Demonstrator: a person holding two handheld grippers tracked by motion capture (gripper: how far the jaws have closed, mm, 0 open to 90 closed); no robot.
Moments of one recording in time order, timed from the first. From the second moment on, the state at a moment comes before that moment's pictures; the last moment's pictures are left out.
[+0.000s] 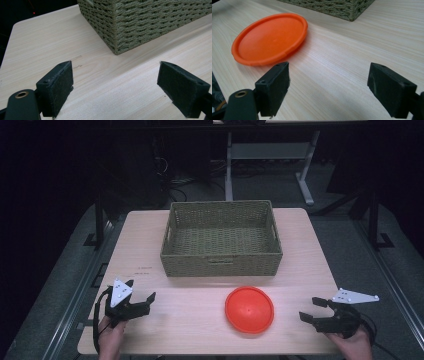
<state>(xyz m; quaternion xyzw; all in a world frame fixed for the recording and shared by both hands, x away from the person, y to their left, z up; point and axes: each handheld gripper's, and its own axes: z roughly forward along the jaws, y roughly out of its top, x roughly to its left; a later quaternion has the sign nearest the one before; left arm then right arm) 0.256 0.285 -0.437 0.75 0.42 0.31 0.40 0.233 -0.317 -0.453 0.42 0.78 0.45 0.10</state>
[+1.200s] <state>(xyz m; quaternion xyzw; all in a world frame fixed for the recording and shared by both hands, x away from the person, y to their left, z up) 0.255 0.288 -0.436 0.75 0.42 0.31 0.40 0.280 -0.233 -0.429 0.36 0.85 0.39 0.03</state>
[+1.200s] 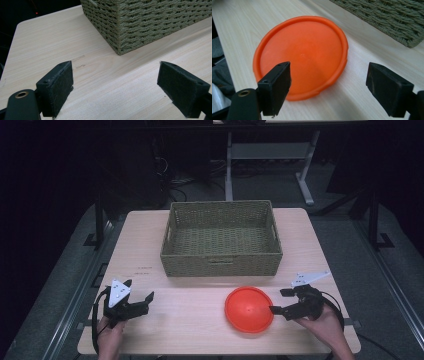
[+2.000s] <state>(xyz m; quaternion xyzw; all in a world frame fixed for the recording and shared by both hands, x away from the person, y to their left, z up) 0.256 0.285 -0.437 0.75 0.42 0.31 0.40 0.304 -0.211 -0.444 0.39 0.85 0.34 -0.01</state>
